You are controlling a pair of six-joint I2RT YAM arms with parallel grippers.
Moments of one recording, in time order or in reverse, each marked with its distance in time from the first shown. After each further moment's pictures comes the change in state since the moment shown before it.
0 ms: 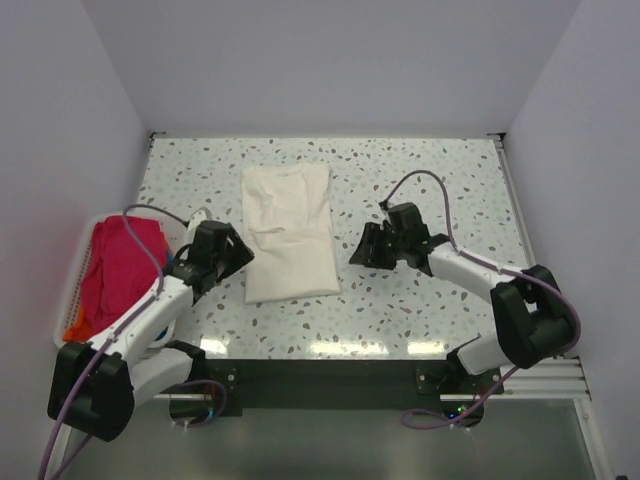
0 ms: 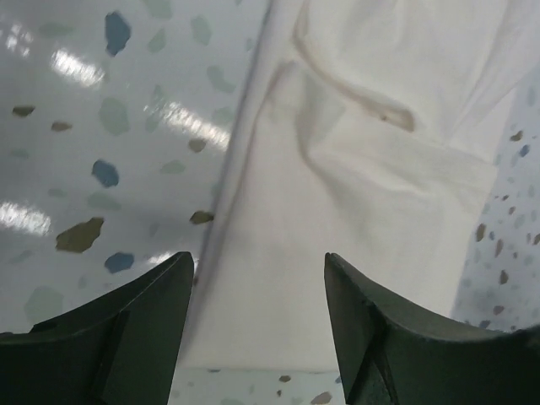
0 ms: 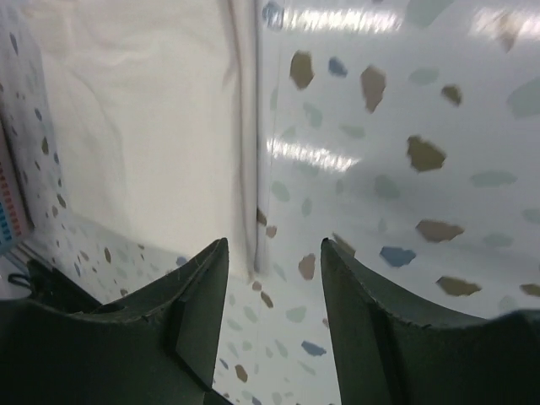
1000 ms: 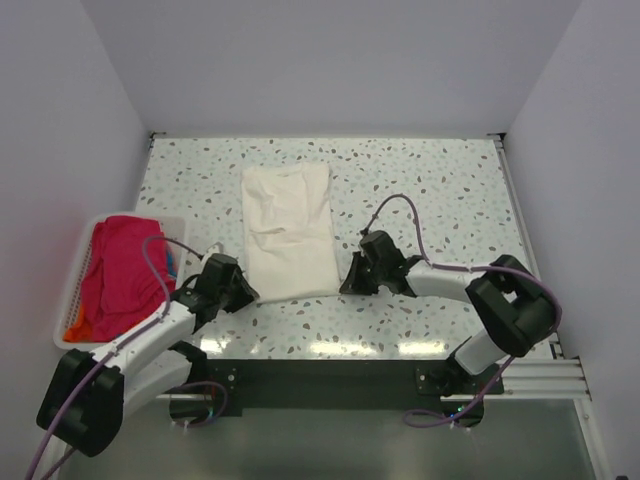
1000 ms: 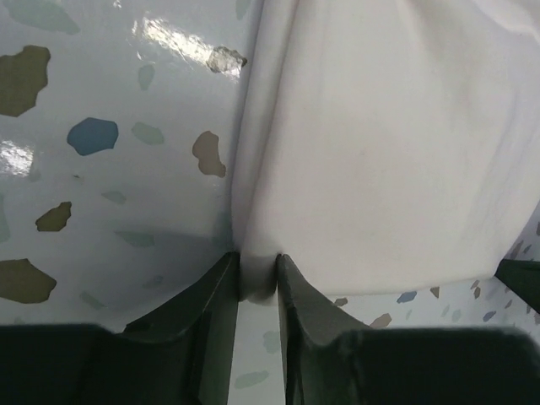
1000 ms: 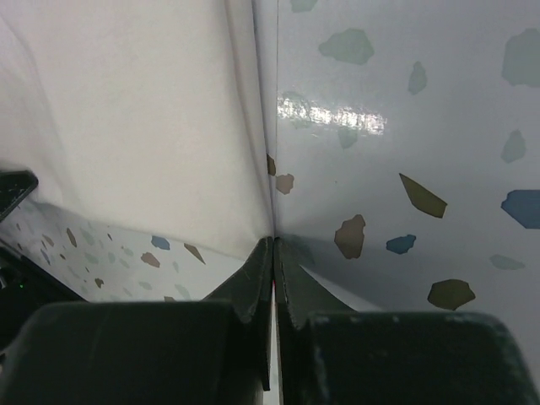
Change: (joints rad) left arm -0.096 -0.151 -0.320 0.008 0.126 -0.107; right arm 0.270 0.079 -0.149 0.152 0.115 0.220
